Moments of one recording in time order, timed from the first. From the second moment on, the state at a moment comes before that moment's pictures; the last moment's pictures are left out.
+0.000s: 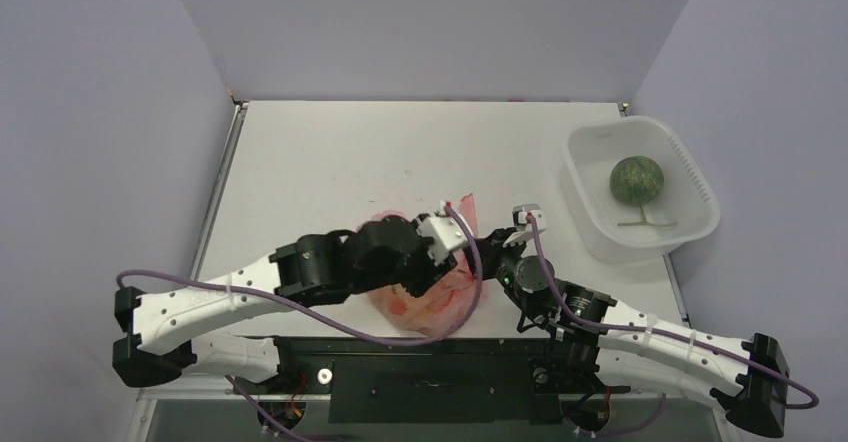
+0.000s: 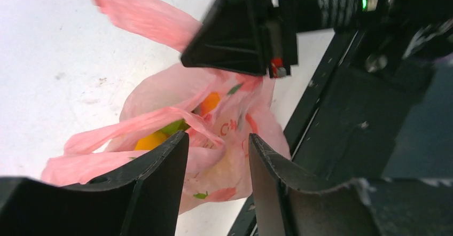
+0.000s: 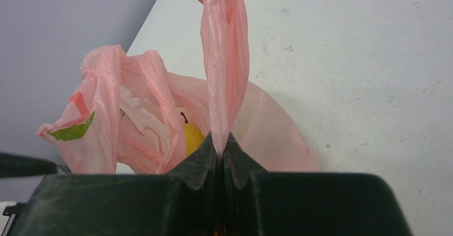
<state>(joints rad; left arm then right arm) -1.21 1.15 1.30 -0.66 -0.14 -0.08 1.09 0.79 0.51 0.07 0.54 0.64</state>
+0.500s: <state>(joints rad) -1.57 1.43 1.28 -0.81 -0.81 0.24 1.08 0.73 0.47 0.08 0.53 0.64</state>
